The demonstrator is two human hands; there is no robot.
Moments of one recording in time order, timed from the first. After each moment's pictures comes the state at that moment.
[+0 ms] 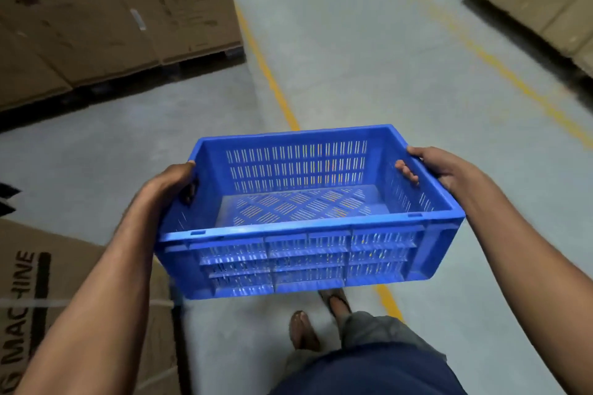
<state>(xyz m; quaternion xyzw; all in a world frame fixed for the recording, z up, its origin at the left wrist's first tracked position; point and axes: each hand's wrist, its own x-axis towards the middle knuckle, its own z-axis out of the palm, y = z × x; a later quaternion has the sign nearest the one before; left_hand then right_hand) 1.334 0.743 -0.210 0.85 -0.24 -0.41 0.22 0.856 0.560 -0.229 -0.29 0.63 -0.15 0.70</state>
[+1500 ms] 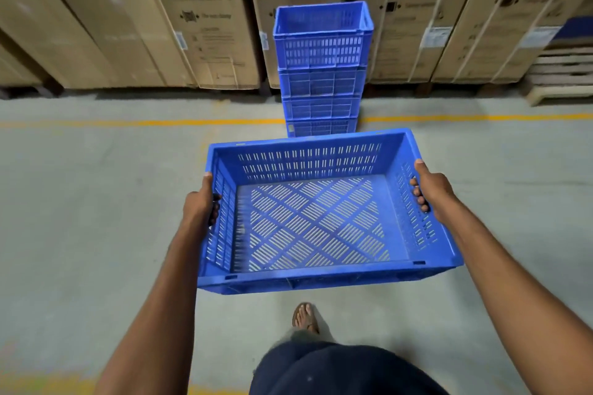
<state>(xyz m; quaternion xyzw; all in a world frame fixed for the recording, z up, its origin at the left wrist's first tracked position) 0.415 0.406 -0.234 0.60 -0.55 -0.55 0.19 0.085 0.730 -0.232 0.01 0.82 -0.49 0.28</state>
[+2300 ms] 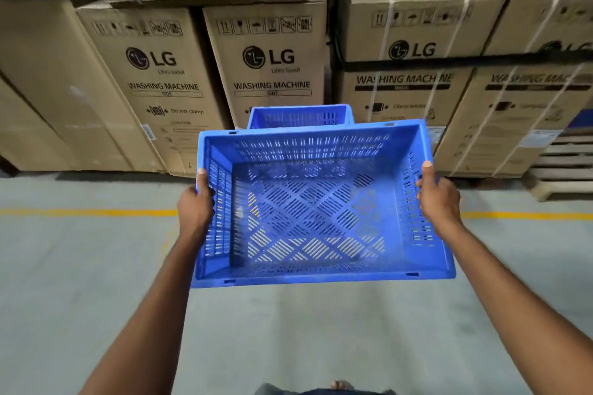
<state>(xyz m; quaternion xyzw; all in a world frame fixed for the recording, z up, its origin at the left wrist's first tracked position) -0.024 0.144 -0.158 0.52 -0.64 -0.44 0.34 -0.340 0.467 -0.161 -0.06 0.86 -0.51 0.04</state>
